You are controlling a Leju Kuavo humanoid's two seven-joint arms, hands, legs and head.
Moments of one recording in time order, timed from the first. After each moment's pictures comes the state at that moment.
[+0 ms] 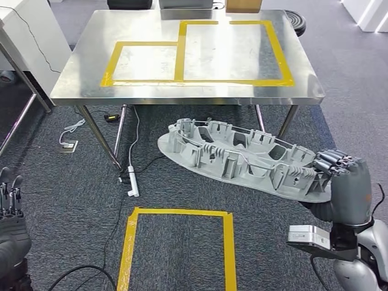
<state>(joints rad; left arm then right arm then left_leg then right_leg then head) 0.37 0.02 0.07 -2.16 0.10 -0.04 -0.34 0.02 -0.29 0.15 -2.08 0.71 -0.40 -0.21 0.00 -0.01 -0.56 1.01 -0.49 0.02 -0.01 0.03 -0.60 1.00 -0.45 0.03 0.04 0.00</state>
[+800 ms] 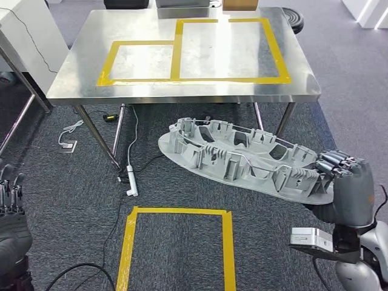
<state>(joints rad) 0.37 0.03 0.06 -2.15 0.09 -0.03 -0.35 0.02 -0.29 0.15 -2.08 0.70 -0.40 -0.22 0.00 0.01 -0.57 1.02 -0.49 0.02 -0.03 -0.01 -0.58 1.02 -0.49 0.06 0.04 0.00</state>
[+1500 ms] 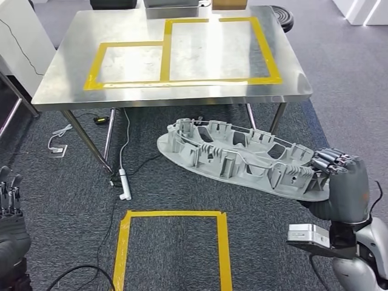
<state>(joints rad) 0.36 0.03 0.06 -2.15 0.09 -0.03 -0.35 0.01 -0.29 0.15 -2.08 0.69 -0.39 -0.22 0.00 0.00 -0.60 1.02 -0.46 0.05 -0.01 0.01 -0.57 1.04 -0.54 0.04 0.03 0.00</state>
